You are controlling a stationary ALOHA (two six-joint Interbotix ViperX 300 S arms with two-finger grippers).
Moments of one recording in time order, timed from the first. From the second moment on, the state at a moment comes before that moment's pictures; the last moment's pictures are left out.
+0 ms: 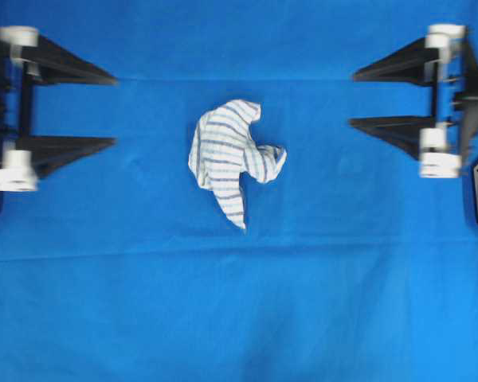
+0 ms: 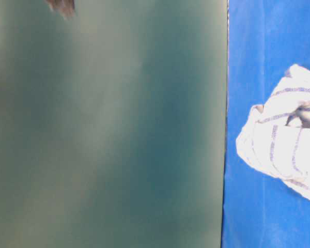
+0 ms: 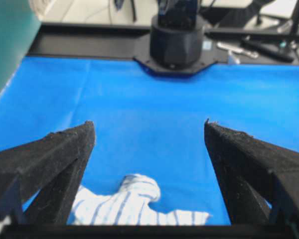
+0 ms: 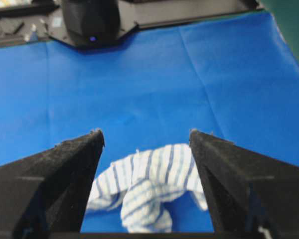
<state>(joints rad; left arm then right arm) 0.06 -0.87 0.95 -0.02 -0.10 0.03 -0.15 -0.82 0.94 -0.01 0.08 0.07</state>
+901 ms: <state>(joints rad) 0.06 -1.49 1.43 -0.02 0.01 0.03 -0.15 -1.20 1.50 0.08 -0.24 0.07</state>
